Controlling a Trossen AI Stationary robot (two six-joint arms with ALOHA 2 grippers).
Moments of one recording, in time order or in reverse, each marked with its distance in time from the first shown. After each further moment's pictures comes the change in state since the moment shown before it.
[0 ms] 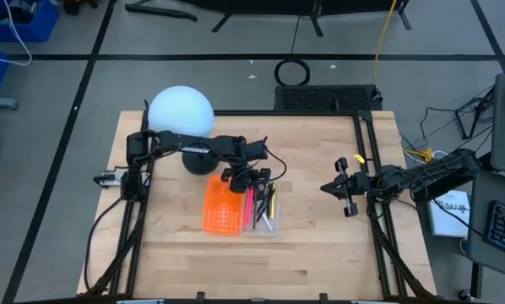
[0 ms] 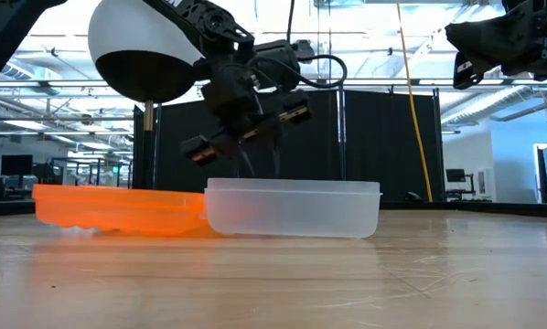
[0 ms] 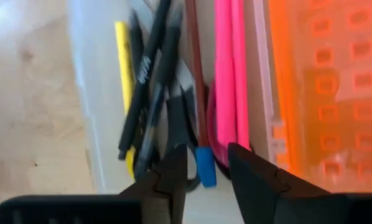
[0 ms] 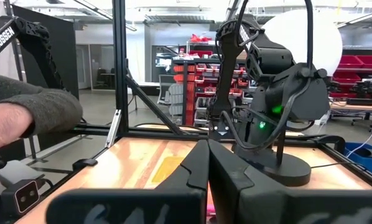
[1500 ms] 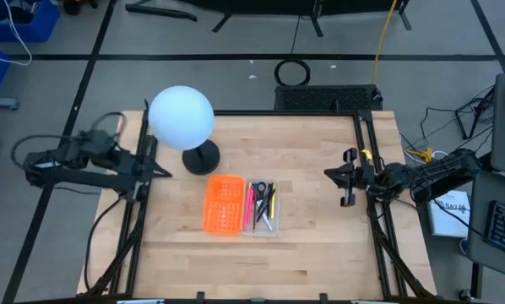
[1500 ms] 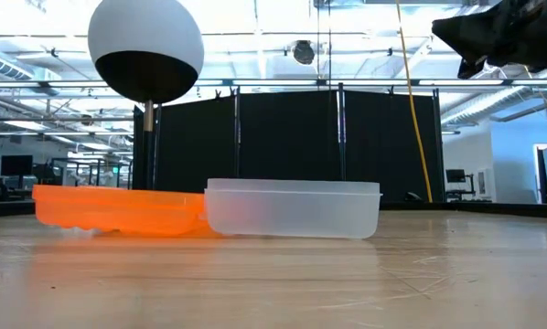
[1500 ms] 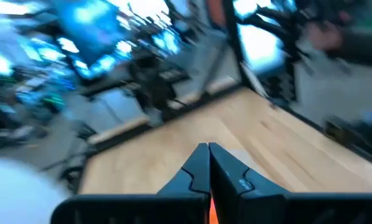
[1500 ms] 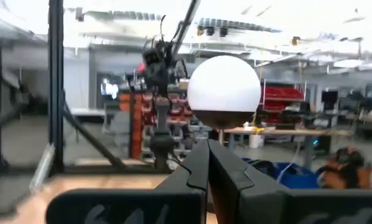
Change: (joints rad) left arm -0.210 -1.565 -0.614 0.130 -0.185 -1.557; right arm 0.000 0.003 0.000 0.158 0.229 -0.119
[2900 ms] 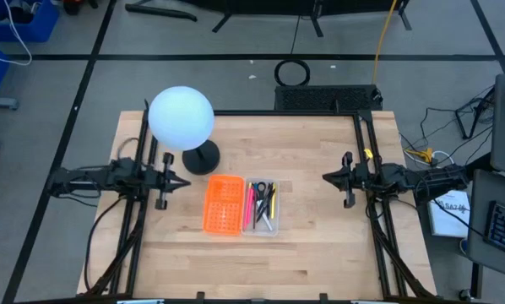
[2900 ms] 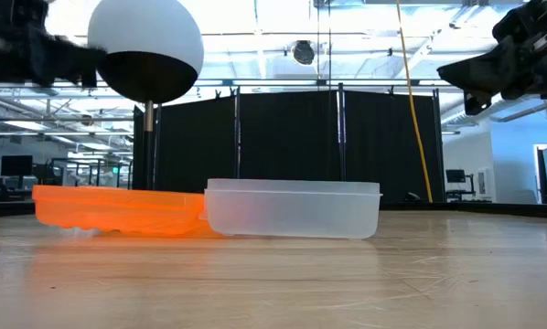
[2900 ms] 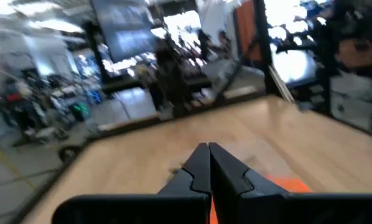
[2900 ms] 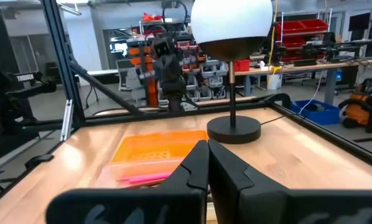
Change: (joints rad) left arm 0.002 -0.424 -0.768 0.564 -0.101 -0.139; right arm -0.107 -0.338 0.000 -0.606 -0.132 0.239
